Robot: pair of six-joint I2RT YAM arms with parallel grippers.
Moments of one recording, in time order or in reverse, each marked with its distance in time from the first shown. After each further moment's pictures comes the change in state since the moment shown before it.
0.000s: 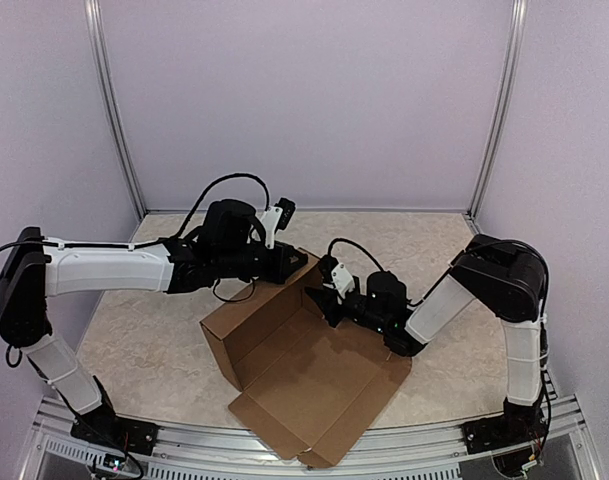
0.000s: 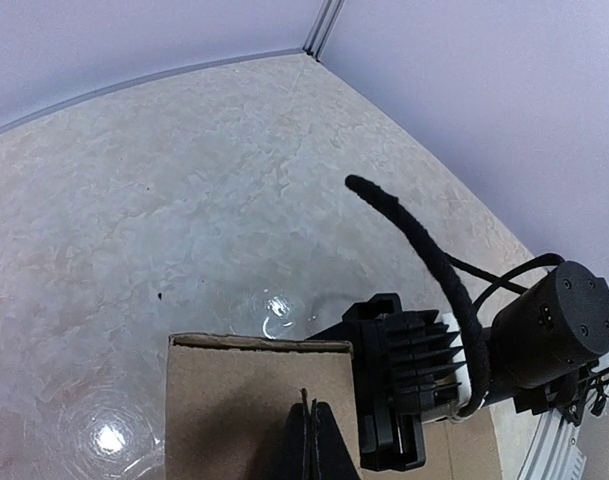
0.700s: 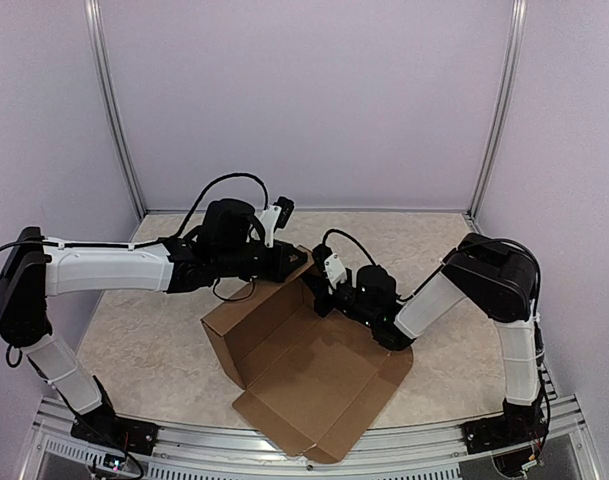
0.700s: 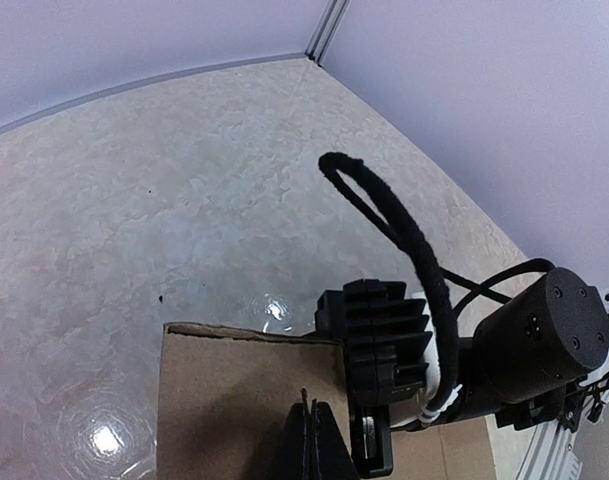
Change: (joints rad) left arm 0.002 0.000 -0.001 0.010 0.000 -0.012; right arm 0.001 0.052 0.113 -0.014 0.069 0.053
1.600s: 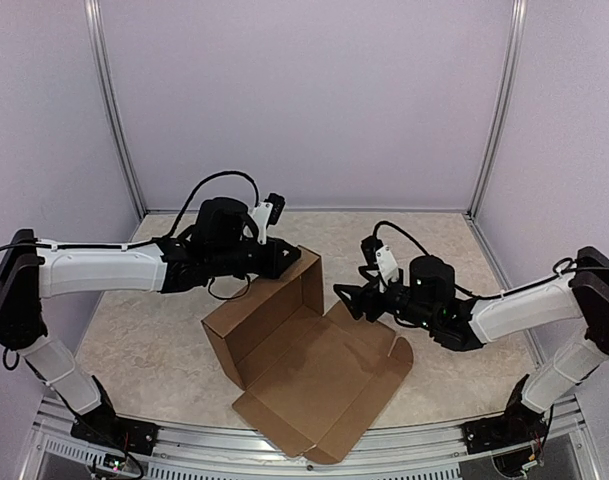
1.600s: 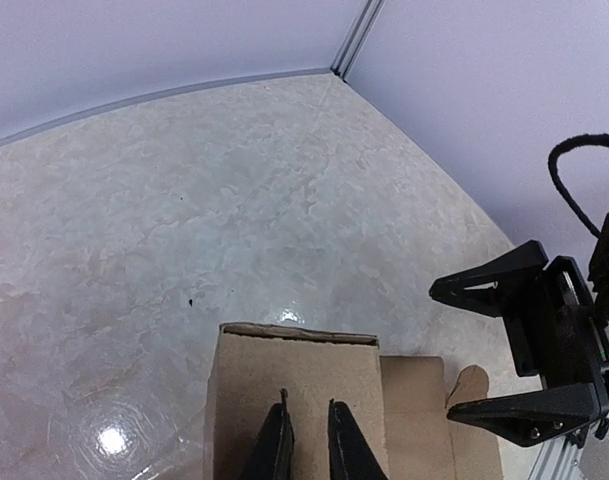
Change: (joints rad) left arm 0.016 -0.029 -0.023 0.006 -0.049 -0.008; right arm 0.000 -0.602 -0.332 -0.417 0.042 0.121
